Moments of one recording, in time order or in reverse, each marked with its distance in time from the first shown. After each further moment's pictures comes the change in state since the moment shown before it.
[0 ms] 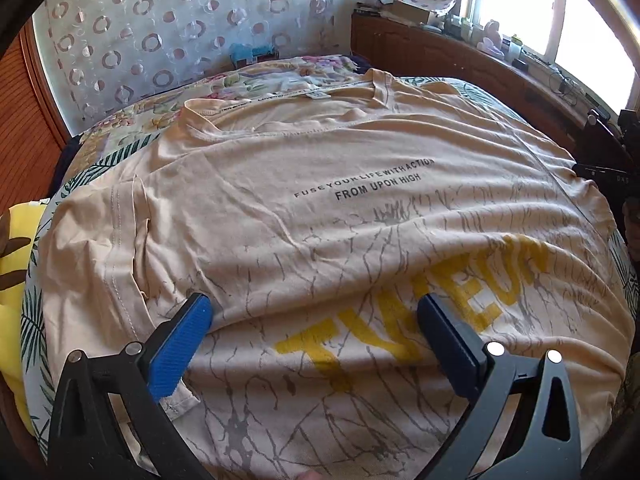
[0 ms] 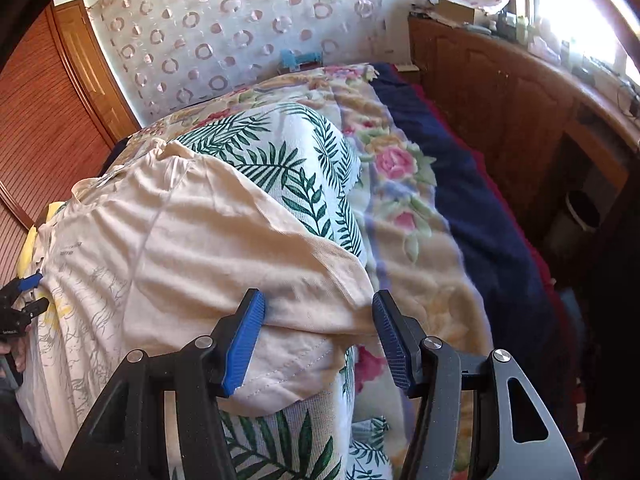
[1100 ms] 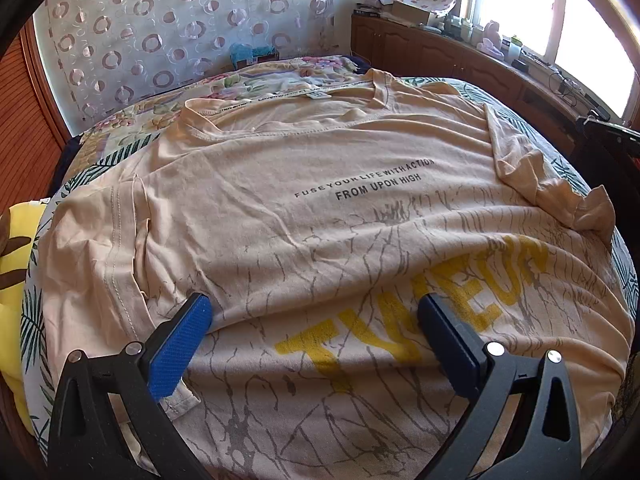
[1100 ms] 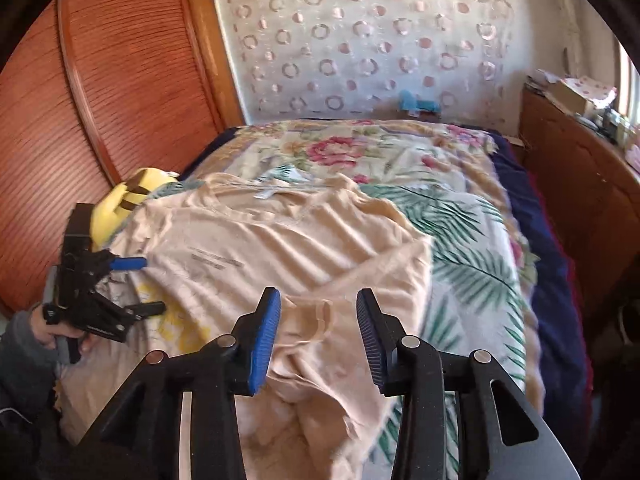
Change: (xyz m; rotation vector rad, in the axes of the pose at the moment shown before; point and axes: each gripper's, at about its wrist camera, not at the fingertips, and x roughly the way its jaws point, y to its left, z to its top) left arm 0.000 -0.001 0.000 -0.001 -0.001 0.000; right arm -0.052 0.124 0.026 -0.298 -0.105 0.197
